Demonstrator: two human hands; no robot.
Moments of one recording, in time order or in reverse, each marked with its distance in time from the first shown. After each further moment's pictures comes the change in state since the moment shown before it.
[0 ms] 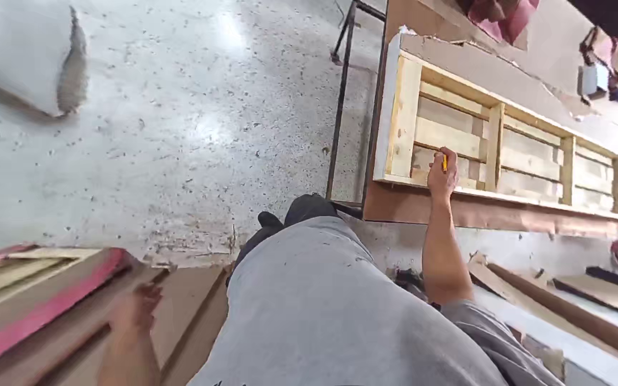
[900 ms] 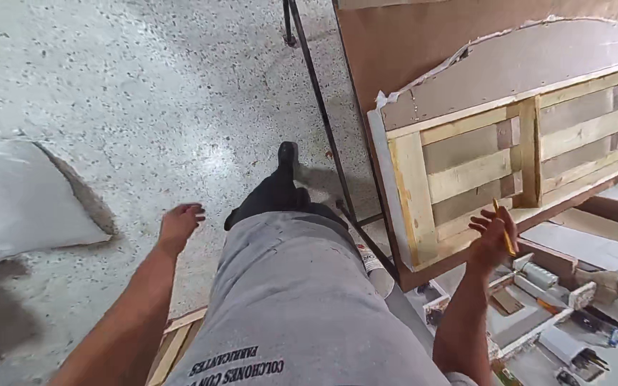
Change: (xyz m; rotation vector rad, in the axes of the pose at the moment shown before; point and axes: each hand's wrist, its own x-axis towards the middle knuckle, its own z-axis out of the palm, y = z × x) left_hand 0.091 0.529 0.366 0.909 -0.498 0.419; right_hand 0.014 -0.069 -0.009 0.395 0.402 0.284
